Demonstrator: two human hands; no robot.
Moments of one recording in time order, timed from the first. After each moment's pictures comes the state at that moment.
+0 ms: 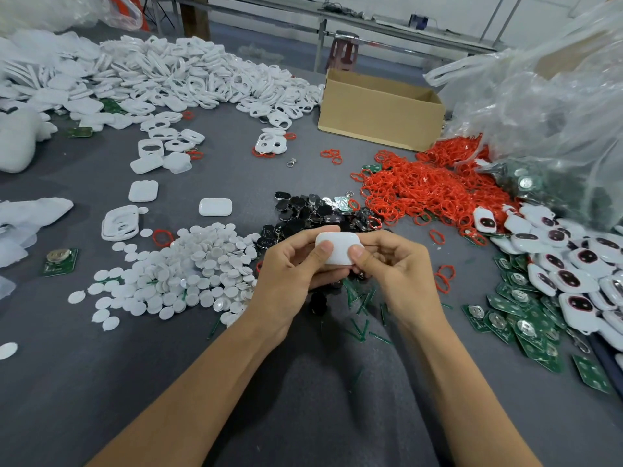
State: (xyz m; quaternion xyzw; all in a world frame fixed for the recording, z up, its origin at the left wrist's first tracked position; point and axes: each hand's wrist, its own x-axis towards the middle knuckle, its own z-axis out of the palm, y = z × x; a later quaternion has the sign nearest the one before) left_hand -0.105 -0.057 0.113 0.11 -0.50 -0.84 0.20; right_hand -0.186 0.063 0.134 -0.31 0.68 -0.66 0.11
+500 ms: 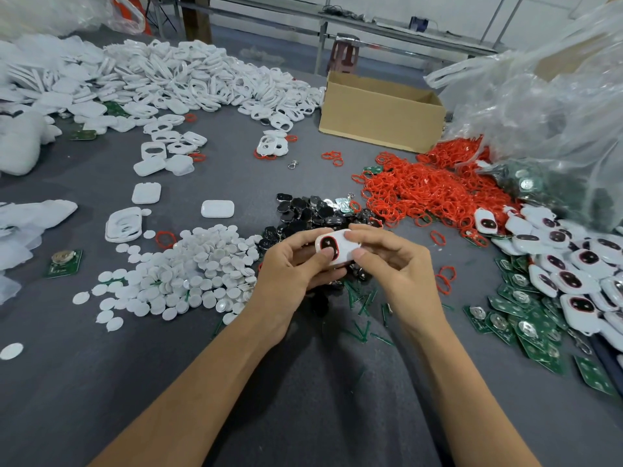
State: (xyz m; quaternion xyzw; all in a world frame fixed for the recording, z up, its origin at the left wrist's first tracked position) left_hand -0.107 -0.062 0.110 0.12 -0.48 -0.85 0.19; right_hand -0.181 0.065 0.137 -0.31 0.68 -0.66 0.09
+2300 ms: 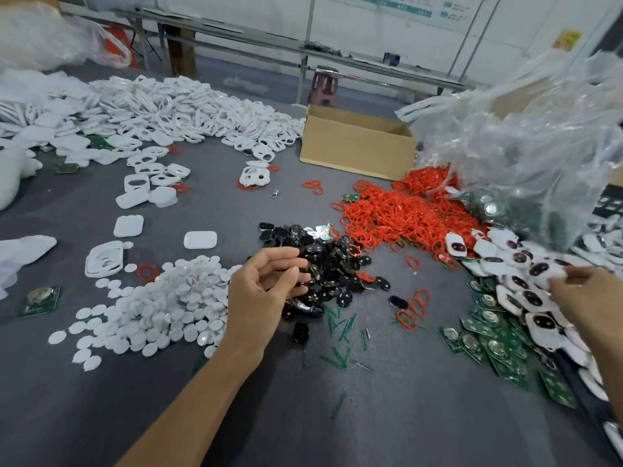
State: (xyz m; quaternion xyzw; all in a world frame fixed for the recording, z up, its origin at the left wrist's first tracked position) left_hand -0.105 -0.068 0.113 0.14 -0.58 -0.73 0.33; right_hand -0.335 0.275 0.160 0.06 0.94 -0.29 -0.16
